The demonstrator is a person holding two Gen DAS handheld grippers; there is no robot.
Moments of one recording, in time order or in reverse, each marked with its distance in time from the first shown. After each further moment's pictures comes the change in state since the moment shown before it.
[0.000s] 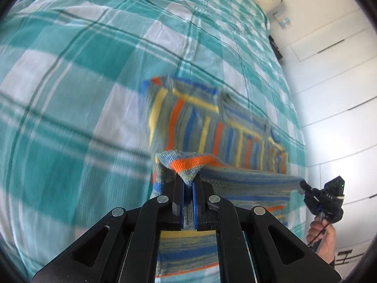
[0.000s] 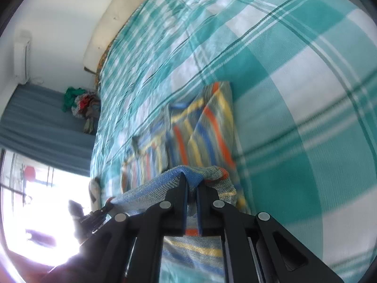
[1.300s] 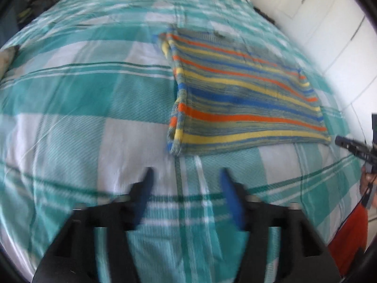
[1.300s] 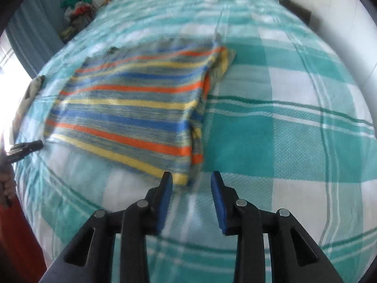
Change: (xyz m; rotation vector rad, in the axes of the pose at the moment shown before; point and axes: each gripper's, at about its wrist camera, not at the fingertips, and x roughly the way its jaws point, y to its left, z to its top) left arm -0.058 0.011 -0.175 0.308 -0.116 0.238; right arm -0.014 0.014 -0.133 -0.641 0.011 -0.405
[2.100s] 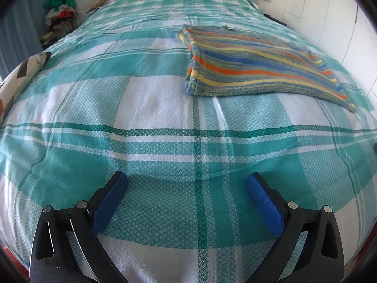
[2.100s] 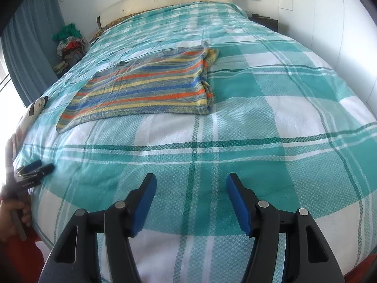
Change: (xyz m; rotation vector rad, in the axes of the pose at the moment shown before) left arm 0.009 -0.007 -0.079 0.077 -0.118 0.207; right arm -0.044 0.035 -0.117 0.152 -0.187 -0.078
